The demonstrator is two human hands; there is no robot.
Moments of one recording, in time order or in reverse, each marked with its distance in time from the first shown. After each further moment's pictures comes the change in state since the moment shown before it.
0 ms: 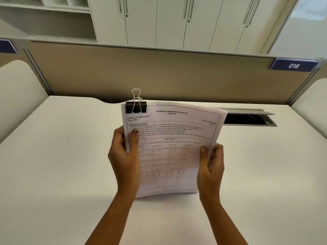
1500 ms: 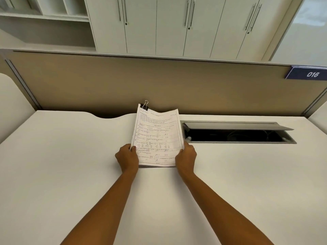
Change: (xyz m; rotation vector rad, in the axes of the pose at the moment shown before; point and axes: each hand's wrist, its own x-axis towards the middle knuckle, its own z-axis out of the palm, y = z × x) left_hand 0.121 -0.178 0.084 0.499 -0.067 -0.326; right_hand 0.128 0.129 0.120 -0.536 -0.120 0.258
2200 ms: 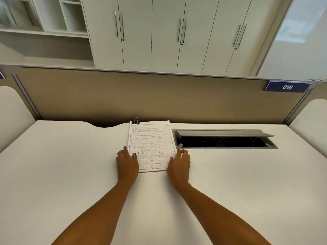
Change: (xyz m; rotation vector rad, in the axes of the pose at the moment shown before) left_hand -0.023 0.000 -0.005 0.231 -0.143 0.129; right_hand -0.021 0.013 -0.009 -0.288 0.053 -0.184
